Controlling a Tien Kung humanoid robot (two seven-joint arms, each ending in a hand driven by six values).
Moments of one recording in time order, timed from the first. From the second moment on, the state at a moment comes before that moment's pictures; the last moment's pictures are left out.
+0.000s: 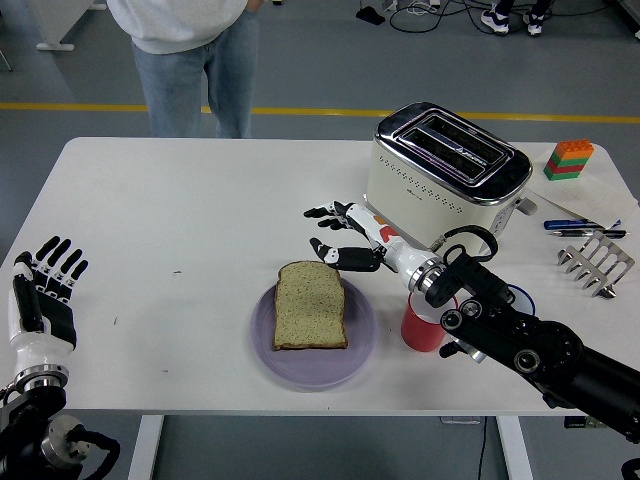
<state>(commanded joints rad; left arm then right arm) 0.06 0.14 -1.32 -1.39 0.54 0.38 -0.48 0.78 -0.08 0.41 0.94 -1.02 -0.27 0.22</state>
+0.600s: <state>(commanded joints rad) 0.07 0.15 -1.33 -1.39 0.54 0.38 -0.49 0.71 -0.16 0.77 1.22 -0.80 -0.15 0.22</state>
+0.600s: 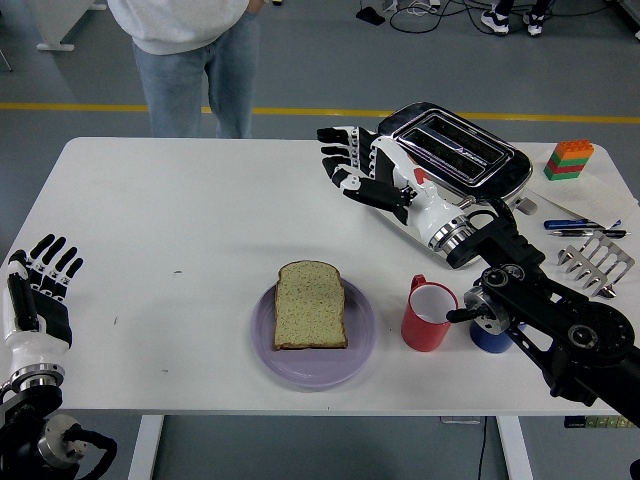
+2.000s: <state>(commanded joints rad) 0.08 0.17 -1.47 -1.60 0.69 0.12 -0.10 0.04 -0.21 1.59 1.31 -0.45 -0.06 0.10</state>
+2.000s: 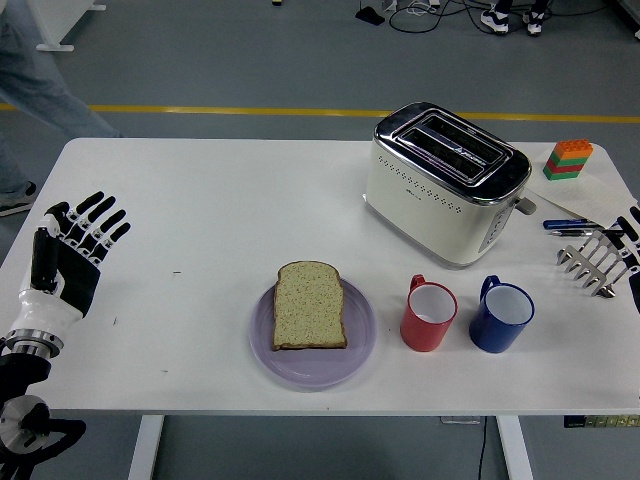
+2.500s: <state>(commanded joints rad) 0.08 0.16 -1.53 -1.63 0.71 0.14 -0.10 0.05 -0.21 1.59 1.30 -0.43 -0.04 0.08</state>
